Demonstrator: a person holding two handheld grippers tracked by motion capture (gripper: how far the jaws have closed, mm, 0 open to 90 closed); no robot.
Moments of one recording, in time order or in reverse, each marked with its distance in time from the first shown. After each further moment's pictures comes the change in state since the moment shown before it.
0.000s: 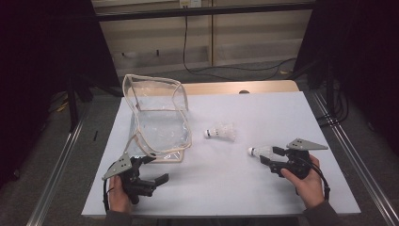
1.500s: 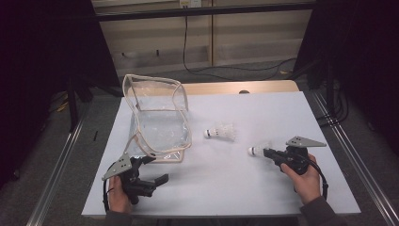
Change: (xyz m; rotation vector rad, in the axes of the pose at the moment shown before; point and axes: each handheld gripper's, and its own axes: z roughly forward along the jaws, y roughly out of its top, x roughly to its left) left arm 0.000 0.000 -0.001 0.008 0.002 0.006; right arm -0.007 0.003 0.008 -0.004 0.024 0.021
